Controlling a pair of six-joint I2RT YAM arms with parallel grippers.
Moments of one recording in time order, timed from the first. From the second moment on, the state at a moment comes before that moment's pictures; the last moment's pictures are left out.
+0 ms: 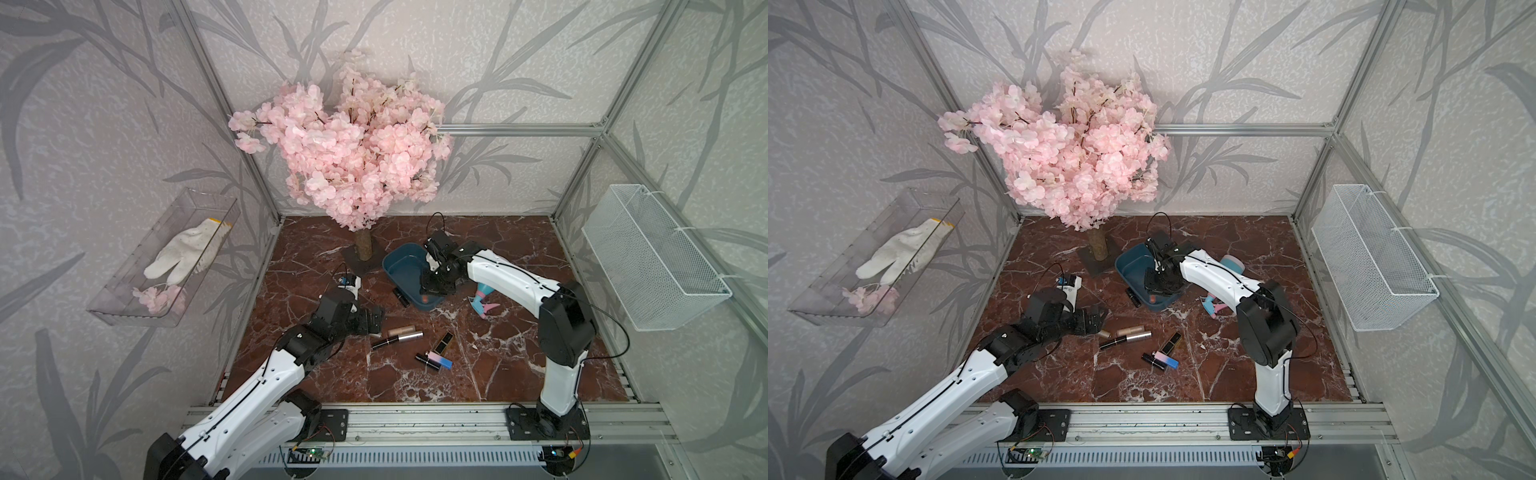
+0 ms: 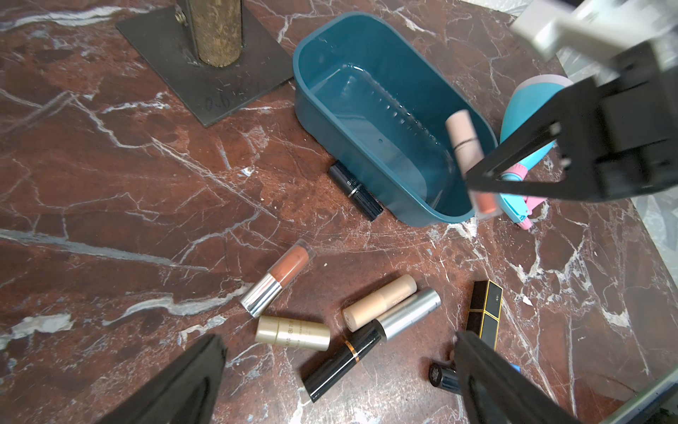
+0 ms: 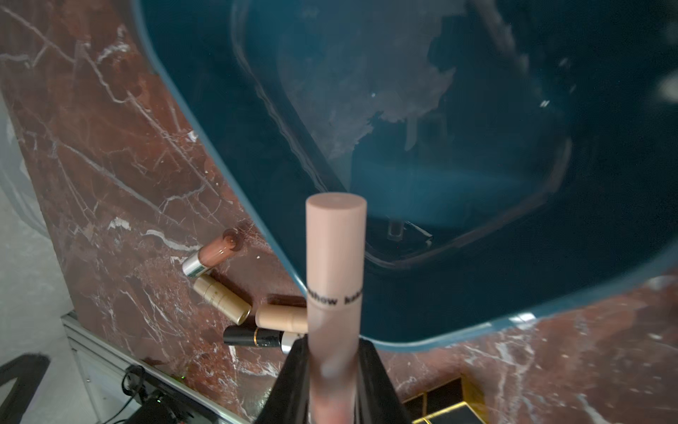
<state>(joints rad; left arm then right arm) -0.53 0.86 0.63 -0.48 -0.04 -0.45 0.66 1.94 1.57 -0.86 -0.24 0.75</state>
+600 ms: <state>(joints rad) -0.52 0.98 0.69 -0.49 -0.06 -0.42 0.50 2.00 1.57 -0.94 -0.24 0.78</state>
